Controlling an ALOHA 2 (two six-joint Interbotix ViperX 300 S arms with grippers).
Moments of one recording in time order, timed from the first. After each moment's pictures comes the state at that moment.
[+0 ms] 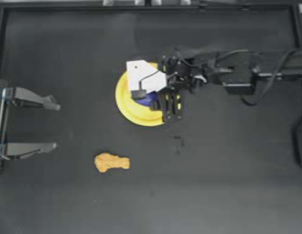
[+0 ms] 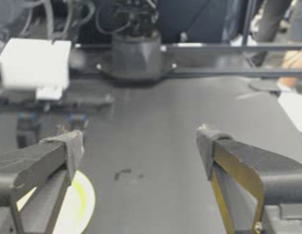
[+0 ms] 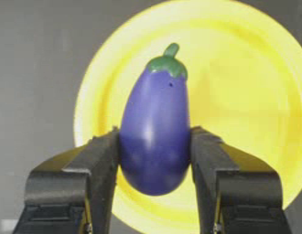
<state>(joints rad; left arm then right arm) 0.04 -0.97 1.20 -0.02 -0.23 0.02 -0.33 0.23 0.28 0.08 0.58 -0.38</state>
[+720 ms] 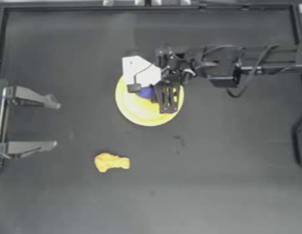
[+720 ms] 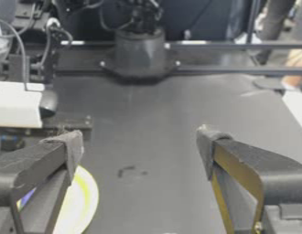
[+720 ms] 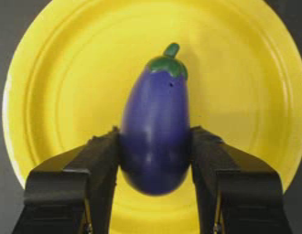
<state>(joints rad) 0.05 -0.97 1.21 -0.02 -0.23 0.02 -0.36 0.33 0.23 0.05 0.60 -0.41</state>
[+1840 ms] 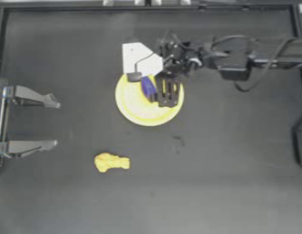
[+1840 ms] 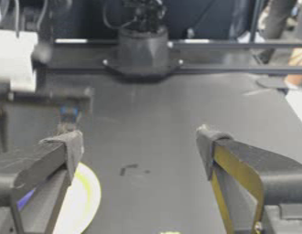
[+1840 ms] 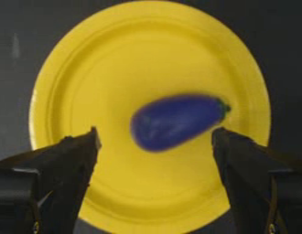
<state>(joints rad) 0.06 -0.97 1.21 -0.02 -0.23 0.02 -0.38 0.21 0.22 0.10 0.64 -0.41</state>
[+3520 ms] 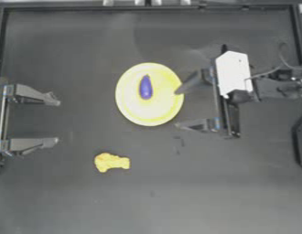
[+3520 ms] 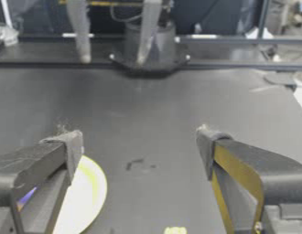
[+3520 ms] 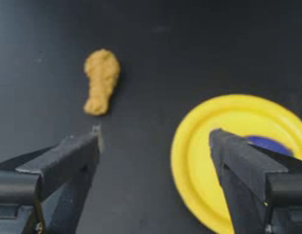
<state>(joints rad) 0.08 -0.97 1.22 -0.02 -0.22 0.02 -0.21 -0.37 0.74 0.74 0.23 -0.85</state>
